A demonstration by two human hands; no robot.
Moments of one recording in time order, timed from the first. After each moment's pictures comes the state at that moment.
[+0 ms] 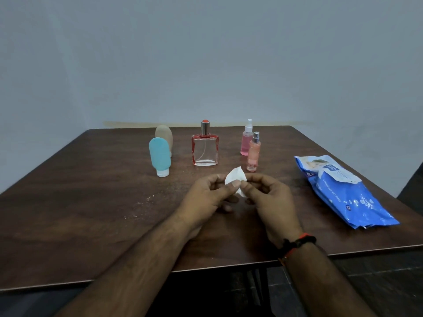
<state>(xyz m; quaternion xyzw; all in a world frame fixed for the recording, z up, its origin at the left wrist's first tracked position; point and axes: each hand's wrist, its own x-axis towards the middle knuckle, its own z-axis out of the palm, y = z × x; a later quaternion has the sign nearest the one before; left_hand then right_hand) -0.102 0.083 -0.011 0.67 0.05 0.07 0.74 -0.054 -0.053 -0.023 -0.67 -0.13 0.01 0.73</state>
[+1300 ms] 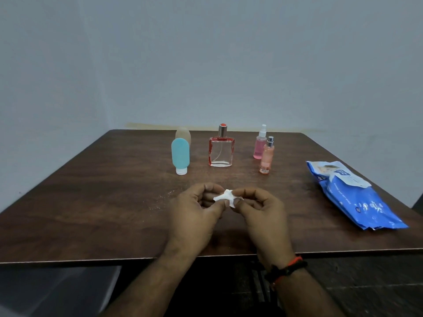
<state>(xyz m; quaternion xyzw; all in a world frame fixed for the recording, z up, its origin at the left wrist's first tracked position) -0.171 0.095 -0.022 0.74 0.13 0.31 0.58 -0.119 -0.025 -0.023 -0.68 -0.15 -0.02 0.72</state>
